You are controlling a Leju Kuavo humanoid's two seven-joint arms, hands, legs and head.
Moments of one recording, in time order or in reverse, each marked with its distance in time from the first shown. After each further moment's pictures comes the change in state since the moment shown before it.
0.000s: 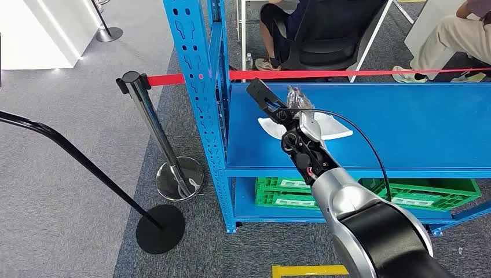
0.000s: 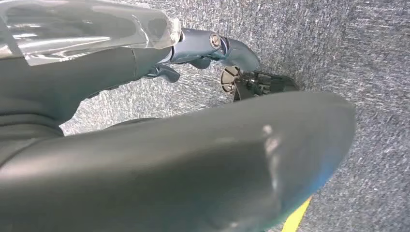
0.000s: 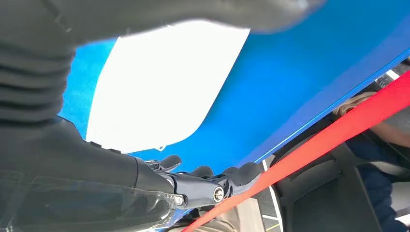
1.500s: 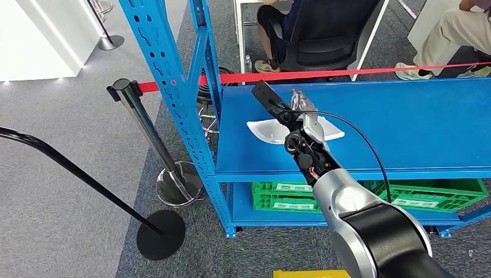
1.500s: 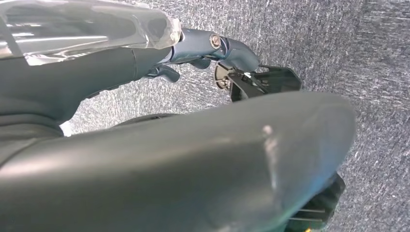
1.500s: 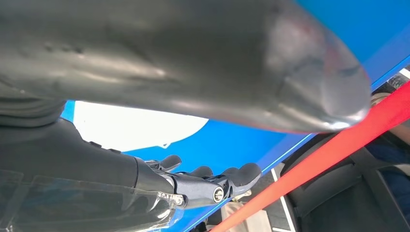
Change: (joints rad) left arm 0.002 -0.013 0.000 0.001 -0.020 0.033 0.047; right arm 0.022 -0.005 -0.099 -0.001 0.069 0.022 -0.006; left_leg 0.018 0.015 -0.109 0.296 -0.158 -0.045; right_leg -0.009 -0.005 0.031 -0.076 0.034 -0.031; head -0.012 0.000
